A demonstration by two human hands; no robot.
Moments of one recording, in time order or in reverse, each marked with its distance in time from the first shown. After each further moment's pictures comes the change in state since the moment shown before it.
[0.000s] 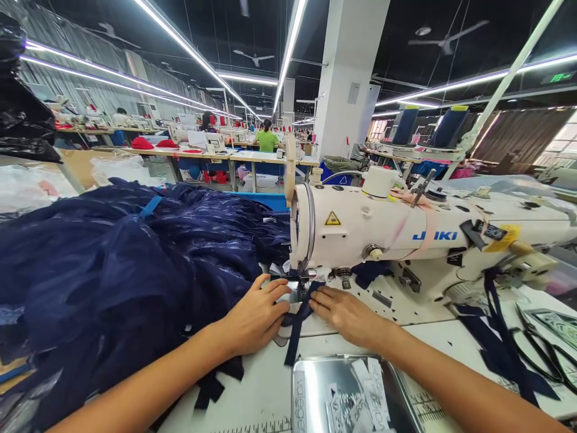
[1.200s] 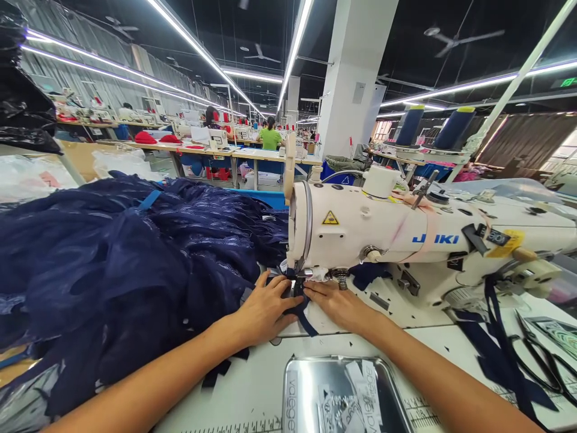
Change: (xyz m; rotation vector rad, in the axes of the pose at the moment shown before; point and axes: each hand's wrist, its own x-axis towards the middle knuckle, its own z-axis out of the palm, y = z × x) left_hand 0.021 0.009 0.016 0.006 -0.071 -0.154; right_hand 0.004 0.014 0.010 0.130 -0.052 0.157
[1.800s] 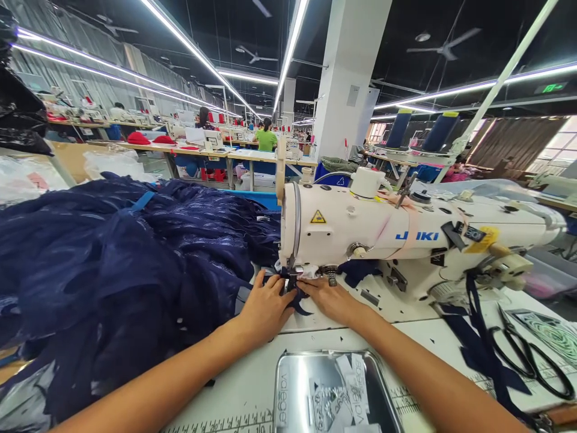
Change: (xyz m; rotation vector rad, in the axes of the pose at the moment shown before) left_hand 0.009 0.019 0.006 0.130 0.097 -0.128; right_hand 0.006 0.004 0.004 0.122 0.127 0.060
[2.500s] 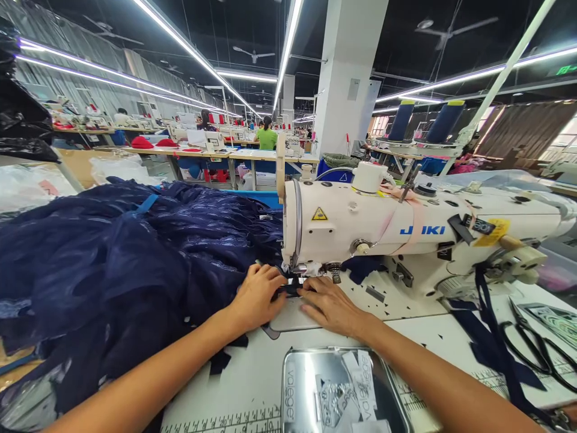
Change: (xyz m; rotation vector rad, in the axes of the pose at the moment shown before) left_hand 0.001 -0.028 -0.013 -0.131 -0.005 -0.008; right_hand -0.007 -0.025 -0.007 0.105 0.044 0.040
